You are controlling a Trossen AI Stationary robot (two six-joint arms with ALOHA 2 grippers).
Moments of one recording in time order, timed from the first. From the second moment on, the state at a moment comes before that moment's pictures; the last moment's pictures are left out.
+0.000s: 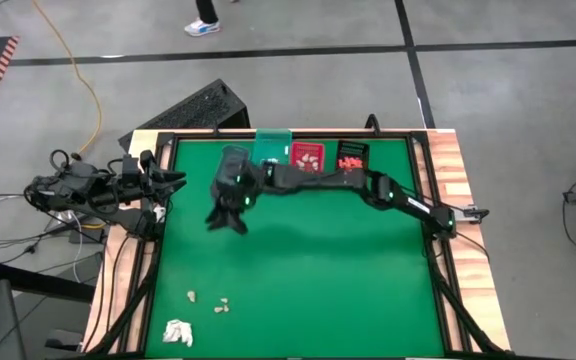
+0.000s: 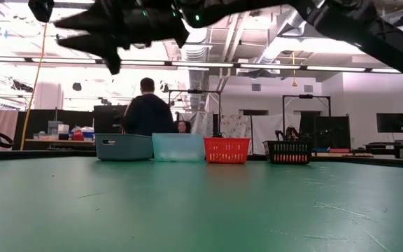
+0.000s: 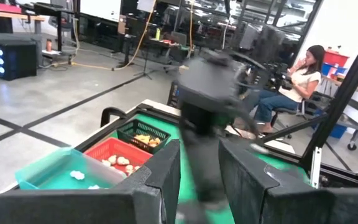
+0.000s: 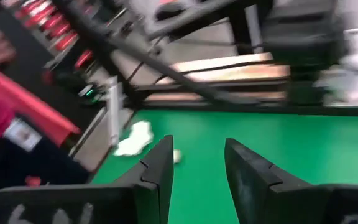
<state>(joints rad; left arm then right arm) -0.24 0.25 0.71 -0.39 -0.50 -0.21 -0.08 2.42 2.35 -0.28 -0.66 0.16</state>
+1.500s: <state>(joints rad) -0.24 0.25 0.71 -0.48 -0.49 -0.14 0.28 2.72 2.35 -0.23 -0.16 0.07</state>
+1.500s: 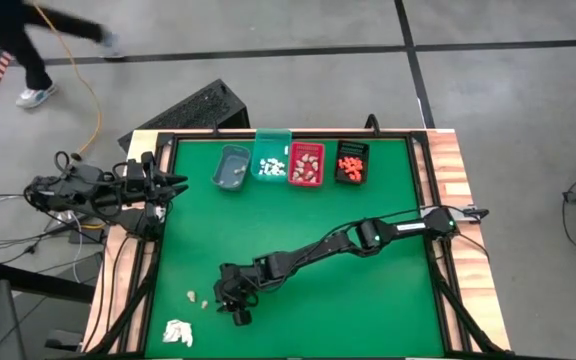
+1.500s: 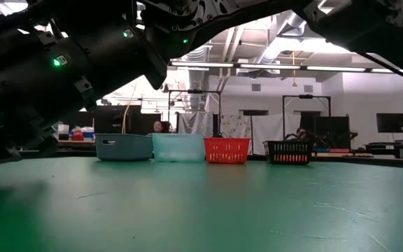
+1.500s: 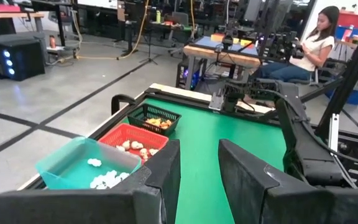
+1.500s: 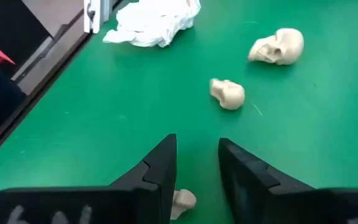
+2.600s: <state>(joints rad) -0.24 0.25 0.71 -0.48 -0.50 -0.15 0.26 2.39 2.28 -0.79 -0.23 -0.12</state>
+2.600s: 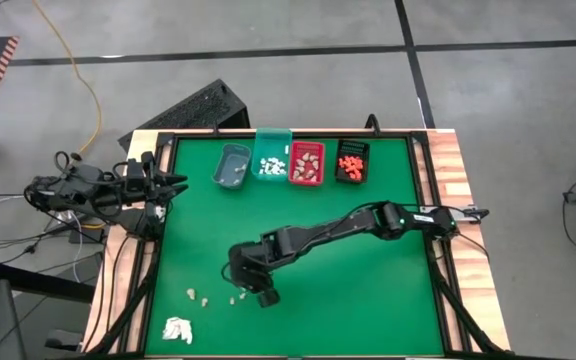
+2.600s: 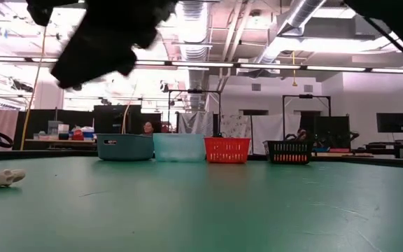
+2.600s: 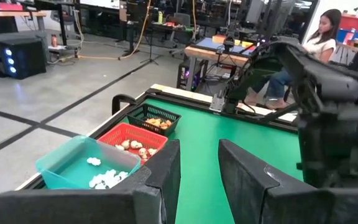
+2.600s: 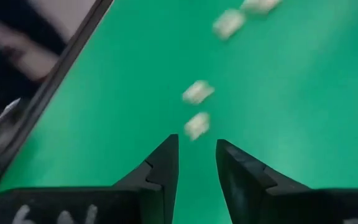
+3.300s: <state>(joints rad) -0.24 0.25 0.71 -0.48 -0.64 -0.15 0.19 1.94 1.28 0.25 -0.31 0.06</state>
